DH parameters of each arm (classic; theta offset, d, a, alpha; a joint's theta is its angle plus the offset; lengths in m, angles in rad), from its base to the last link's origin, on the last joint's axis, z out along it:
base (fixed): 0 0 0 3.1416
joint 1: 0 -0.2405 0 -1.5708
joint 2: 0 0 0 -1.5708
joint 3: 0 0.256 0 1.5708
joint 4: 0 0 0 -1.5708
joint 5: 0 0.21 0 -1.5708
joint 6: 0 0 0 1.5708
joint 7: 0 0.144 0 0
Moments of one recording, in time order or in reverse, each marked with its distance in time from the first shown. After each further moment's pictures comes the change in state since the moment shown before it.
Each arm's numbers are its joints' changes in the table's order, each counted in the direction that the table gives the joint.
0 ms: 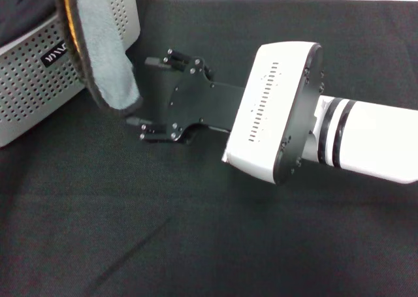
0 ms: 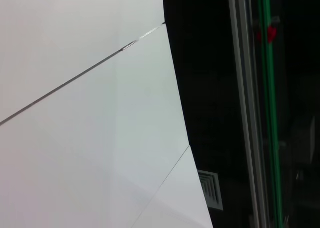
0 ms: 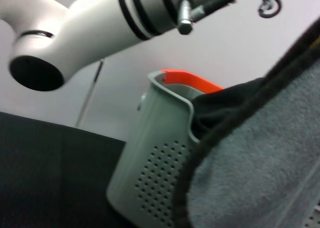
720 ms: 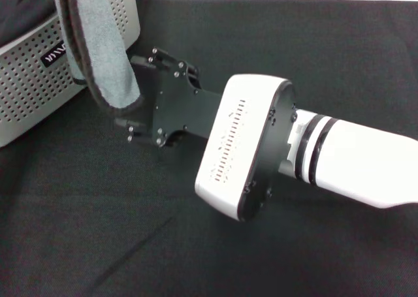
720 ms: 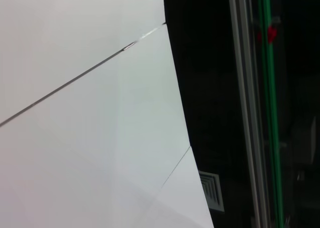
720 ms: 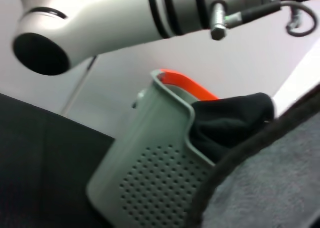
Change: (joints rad) left arm 0.004 0.000 -0.001 0.007 -0.003 0.000 0.002; right arm -0.009 -0.001 -0.151 0.031 0.009 -0.235 -0.108
